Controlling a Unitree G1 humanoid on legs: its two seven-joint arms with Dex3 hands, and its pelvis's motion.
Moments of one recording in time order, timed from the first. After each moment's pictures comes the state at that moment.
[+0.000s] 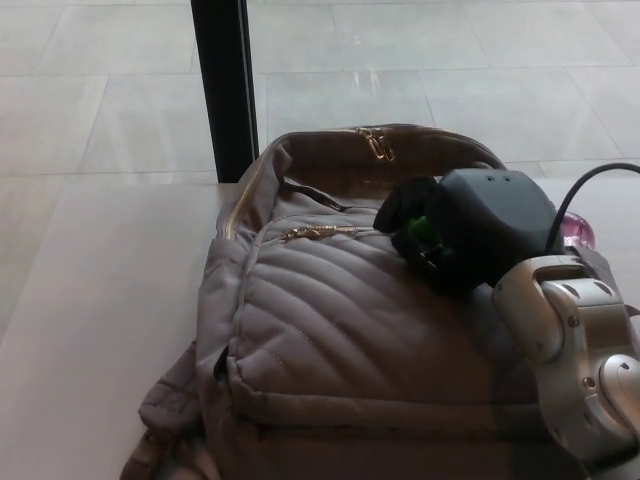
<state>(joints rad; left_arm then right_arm) -0.05 0.52 0.26 1.22 -0.07 -0.09 -0.17 -0.55 -0.33 0.41 -0.03 -0.86 0.32 0.16</state>
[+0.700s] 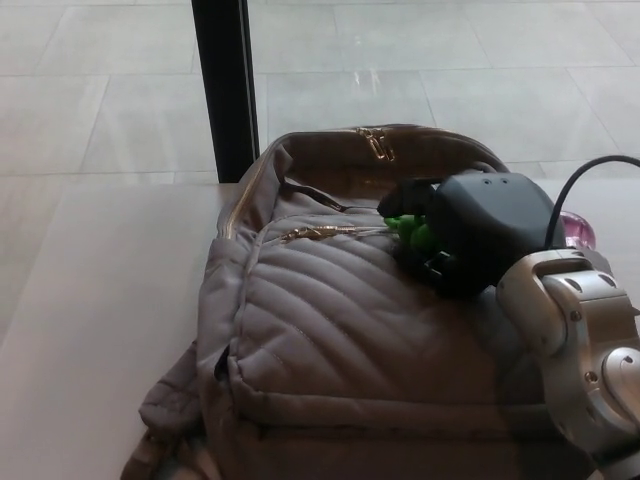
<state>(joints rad) -0.05 0.52 0.24 1.22 -0.06 -0.09 -0.19 -0.58 -0.37 0.44 -0.03 -0.89 0.35 0.27</state>
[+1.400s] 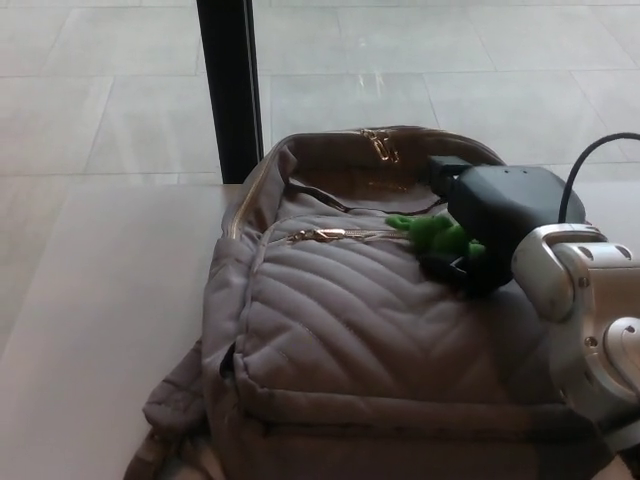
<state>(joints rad) -0.05 0.52 0.24 1.23 -0.06 -0.09 -0.20 -0.66 -0.40 0.44 0.06 -0.93 0.47 0.43</state>
